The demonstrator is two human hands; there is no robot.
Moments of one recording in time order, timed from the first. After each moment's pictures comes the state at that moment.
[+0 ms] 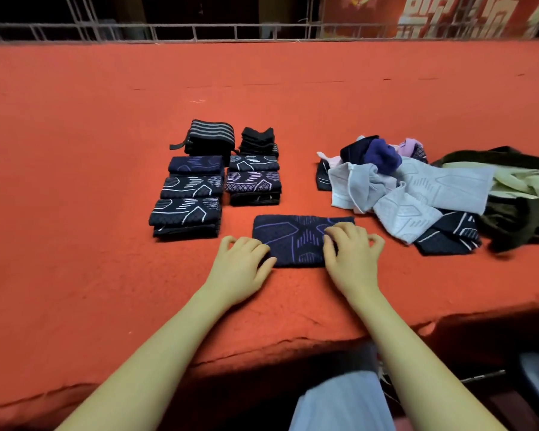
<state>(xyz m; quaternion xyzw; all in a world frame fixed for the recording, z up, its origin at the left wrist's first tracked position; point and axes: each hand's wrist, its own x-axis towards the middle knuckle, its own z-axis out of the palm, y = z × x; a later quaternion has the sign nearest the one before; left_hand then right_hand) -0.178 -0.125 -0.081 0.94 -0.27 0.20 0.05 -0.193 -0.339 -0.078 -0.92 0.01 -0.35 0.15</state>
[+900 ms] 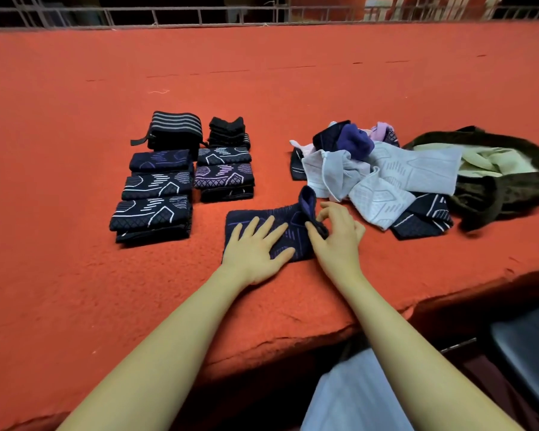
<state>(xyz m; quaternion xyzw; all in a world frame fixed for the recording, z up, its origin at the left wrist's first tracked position) -0.149 -0.192 -0.082 0.97 -0.23 -0.02 0.07 -0.189 -0.351 -0.074 -0.87 0.03 -0.35 0.35</state>
